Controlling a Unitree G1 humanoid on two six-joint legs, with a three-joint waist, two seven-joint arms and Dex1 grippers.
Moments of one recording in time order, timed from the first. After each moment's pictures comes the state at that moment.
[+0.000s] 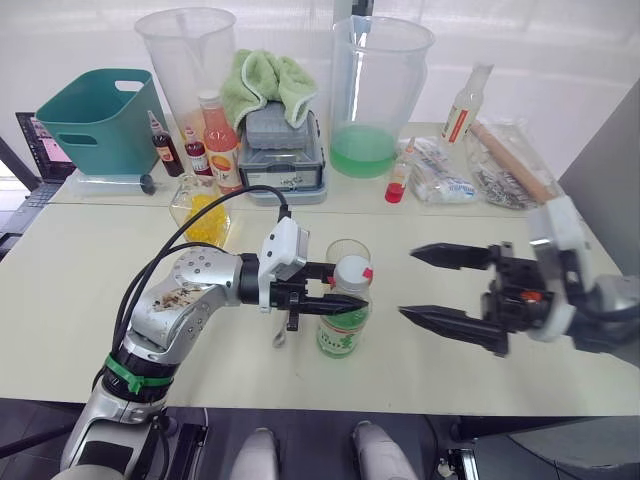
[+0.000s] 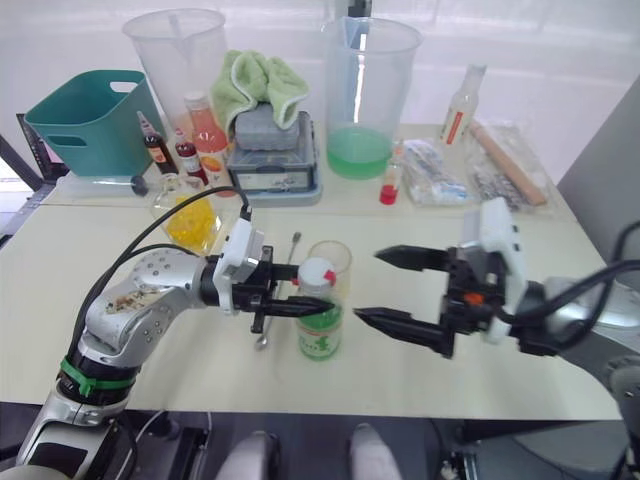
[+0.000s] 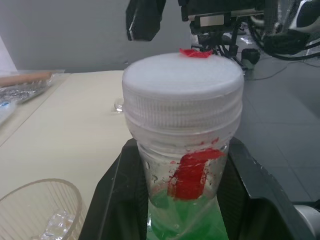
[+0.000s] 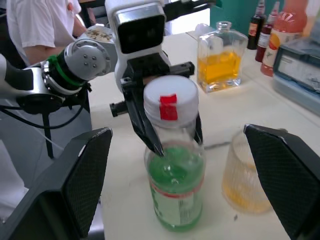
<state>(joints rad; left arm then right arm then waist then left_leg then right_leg) -0.56 0.55 -0.19 -0.31 -0.59 0.52 -1.12 -0.32 -0.93 -0.27 -0.71 1.22 0.87 0.66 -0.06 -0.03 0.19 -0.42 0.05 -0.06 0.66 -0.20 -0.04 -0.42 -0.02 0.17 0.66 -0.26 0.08</state>
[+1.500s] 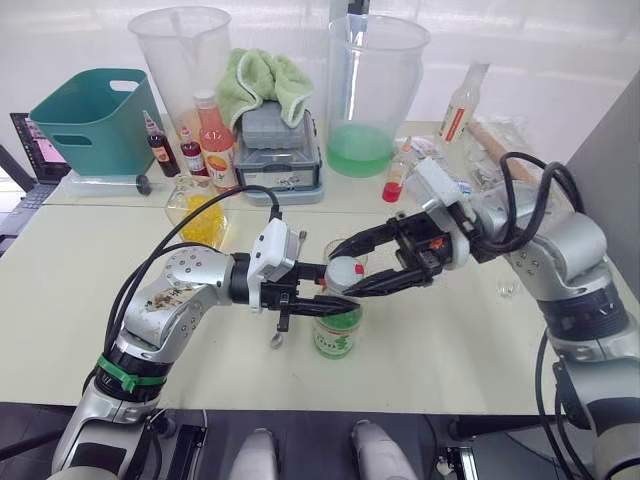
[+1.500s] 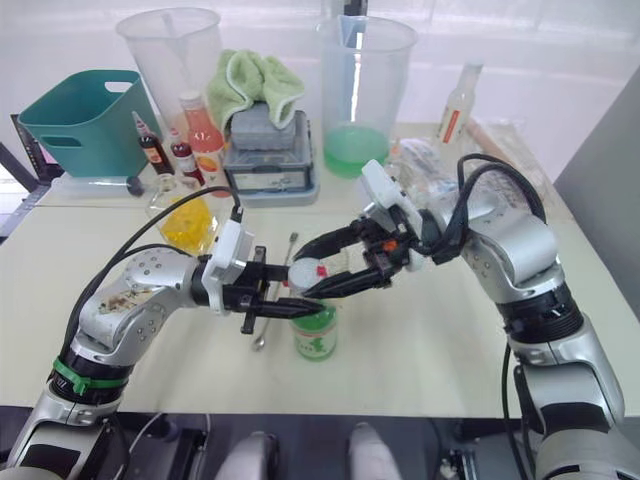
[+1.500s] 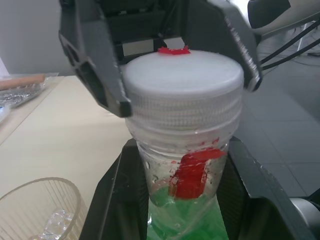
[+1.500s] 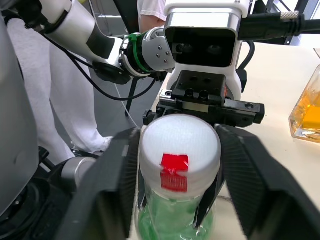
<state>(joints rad) -0.54 0.59 -0.17 -0.28 -0.60 0.46 -1.17 -0.89 -0.75 0.19 -0.10 0.72 0.63 1.40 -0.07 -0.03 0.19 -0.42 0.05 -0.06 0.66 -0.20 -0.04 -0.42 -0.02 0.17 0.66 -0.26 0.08</state>
